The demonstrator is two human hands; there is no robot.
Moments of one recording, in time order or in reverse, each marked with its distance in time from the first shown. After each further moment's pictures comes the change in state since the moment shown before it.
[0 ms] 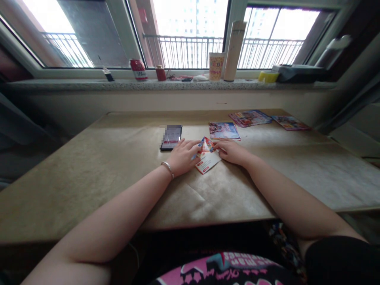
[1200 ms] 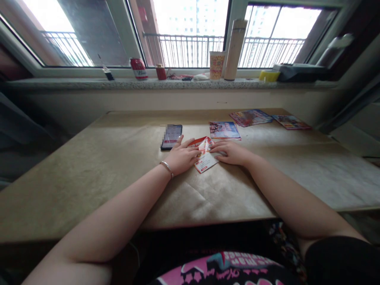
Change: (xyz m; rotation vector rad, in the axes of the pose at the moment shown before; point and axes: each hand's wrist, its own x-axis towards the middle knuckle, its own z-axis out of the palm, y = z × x) left_hand -0.003 -0.007 0.003 0.031 -0.067 0.045; right_hand -0.003 -0.005 -0.007 0.100 -0.065 -0.126
